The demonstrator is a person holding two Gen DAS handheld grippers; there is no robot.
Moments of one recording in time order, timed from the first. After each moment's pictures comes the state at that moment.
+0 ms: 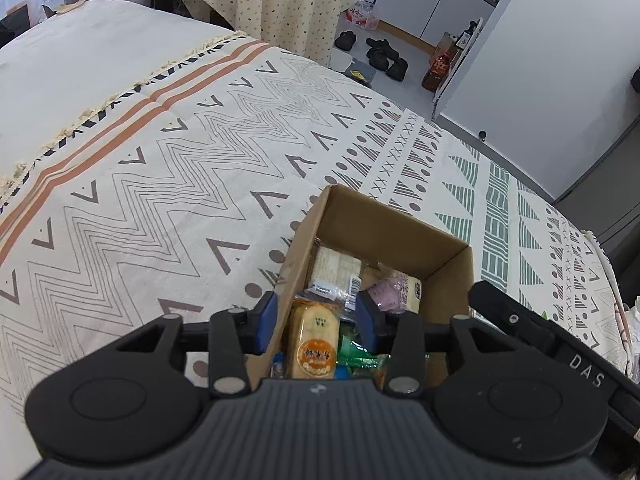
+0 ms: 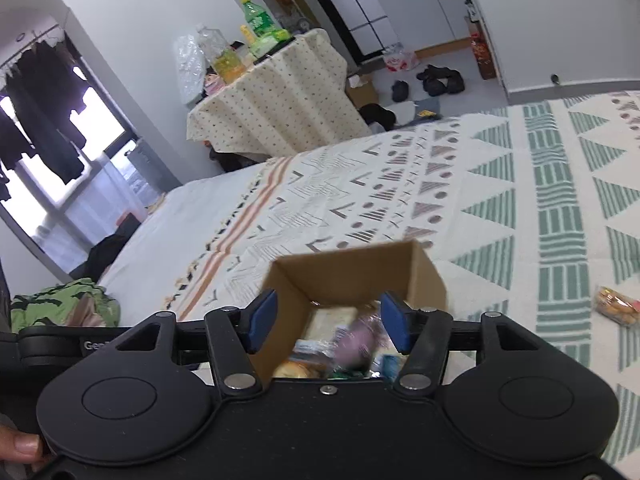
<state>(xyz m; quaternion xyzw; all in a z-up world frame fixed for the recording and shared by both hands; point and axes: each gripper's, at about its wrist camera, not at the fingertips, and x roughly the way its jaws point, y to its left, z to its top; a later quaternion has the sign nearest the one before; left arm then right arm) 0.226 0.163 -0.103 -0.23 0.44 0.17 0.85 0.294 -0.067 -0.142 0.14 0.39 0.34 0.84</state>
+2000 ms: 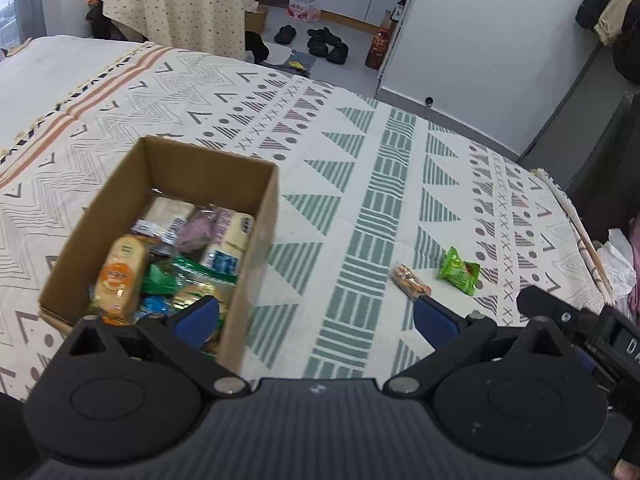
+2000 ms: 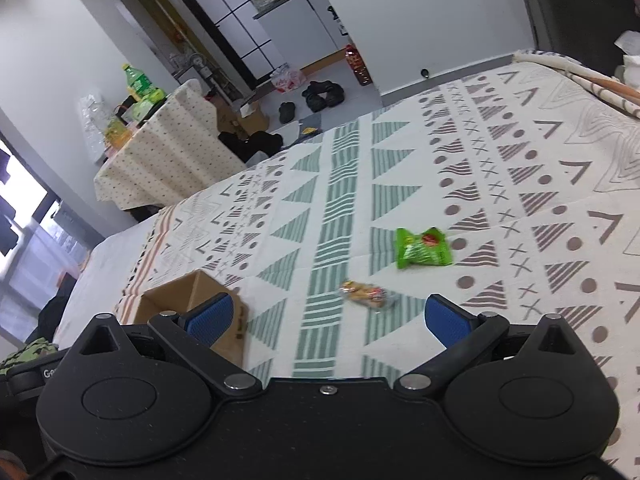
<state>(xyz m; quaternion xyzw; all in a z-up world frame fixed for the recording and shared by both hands) 0.258 -0.027 -0.103 -0.17 0.45 0.13 0.87 0.310 -0.272 -0.144 0.20 0.41 0.21 0.86</state>
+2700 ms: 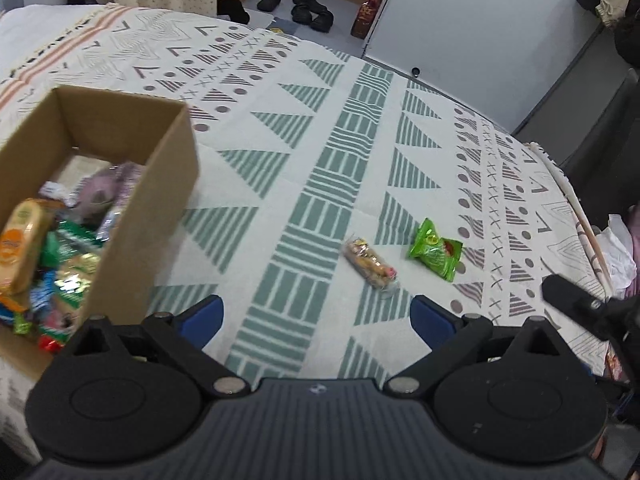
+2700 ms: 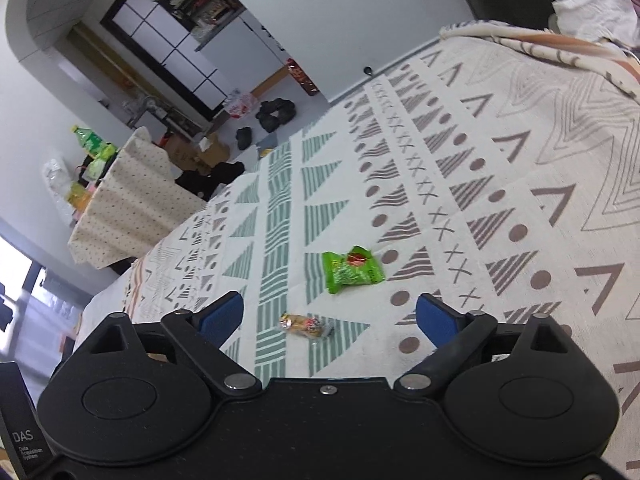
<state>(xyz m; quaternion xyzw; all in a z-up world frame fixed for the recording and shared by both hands) 0.310 -0.066 -0.161 -0.20 0.47 0.11 0.85 0.339 -0.324 -0.181 0.27 0.42 0.15 0.85</state>
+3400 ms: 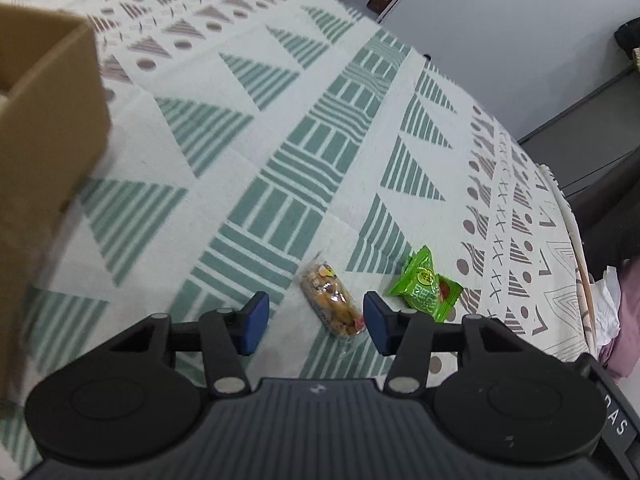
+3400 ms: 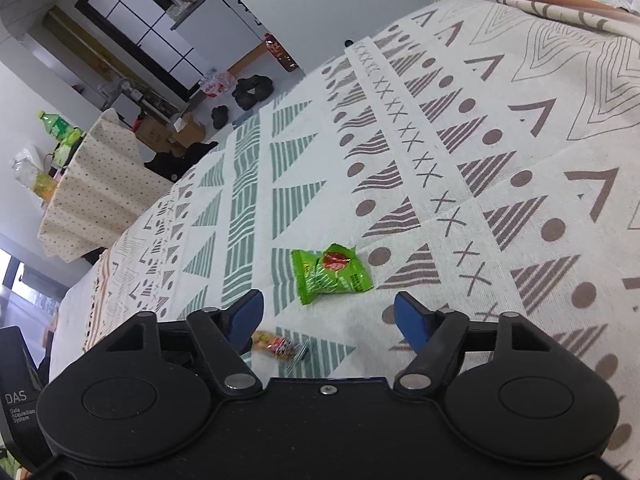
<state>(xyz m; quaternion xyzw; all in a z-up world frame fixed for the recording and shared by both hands) 0.383 -0.061 -0.226 -0.31 0.50 0.10 0.80 0.389 -0.300 -0.226 0.26 0.46 0.13 0.84</state>
